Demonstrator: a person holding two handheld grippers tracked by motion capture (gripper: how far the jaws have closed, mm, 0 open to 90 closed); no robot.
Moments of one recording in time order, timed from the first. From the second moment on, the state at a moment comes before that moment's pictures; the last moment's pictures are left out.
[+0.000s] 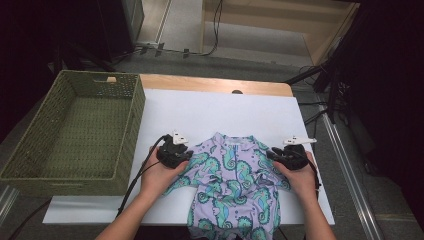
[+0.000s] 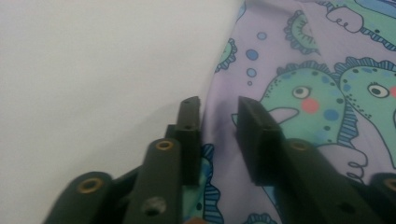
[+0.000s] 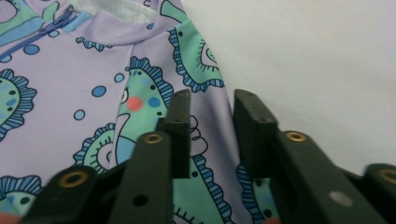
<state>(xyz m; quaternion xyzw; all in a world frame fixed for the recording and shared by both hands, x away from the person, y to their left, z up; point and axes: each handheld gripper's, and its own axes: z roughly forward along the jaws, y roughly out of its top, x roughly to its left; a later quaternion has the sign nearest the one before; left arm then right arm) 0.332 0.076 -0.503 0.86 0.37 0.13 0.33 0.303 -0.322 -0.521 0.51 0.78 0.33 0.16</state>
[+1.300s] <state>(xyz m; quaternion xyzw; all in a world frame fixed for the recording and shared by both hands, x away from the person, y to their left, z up) 0.487 0.068 -0.470 0.77 0.48 0.18 0.38 0.435 -0.325 -0.478 0.54 0.72 0.35 0.25</state>
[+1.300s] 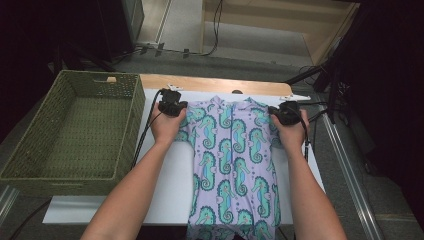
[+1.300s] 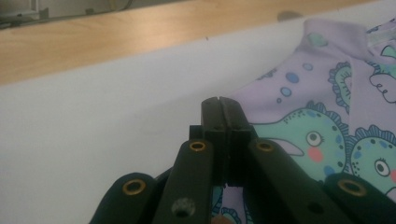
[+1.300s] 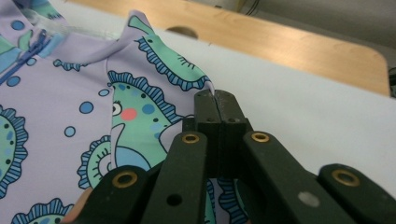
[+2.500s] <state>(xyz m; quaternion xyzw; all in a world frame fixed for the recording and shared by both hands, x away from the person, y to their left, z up) 0.415 0.111 -0.505 0.75 0.53 0.20 0.33 0.344 -0.391 -0.525 0.63 0.67 0.32 0.21</state>
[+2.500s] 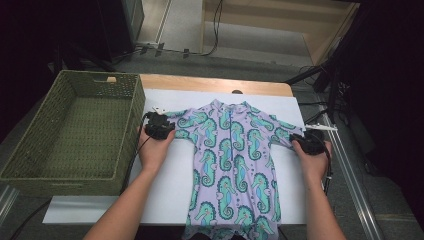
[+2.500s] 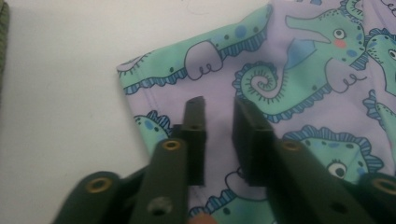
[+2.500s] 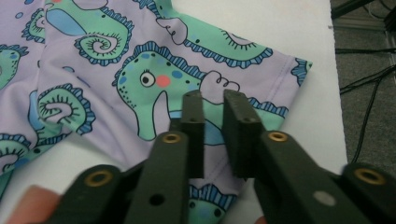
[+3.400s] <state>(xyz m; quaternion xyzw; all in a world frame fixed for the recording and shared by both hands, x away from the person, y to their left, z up) 0.385 0.123 -0.509 0.76 0.51 0.21 0.35 0.370 -0.413 -0.526 0.66 0.65 0.30 0.24</state>
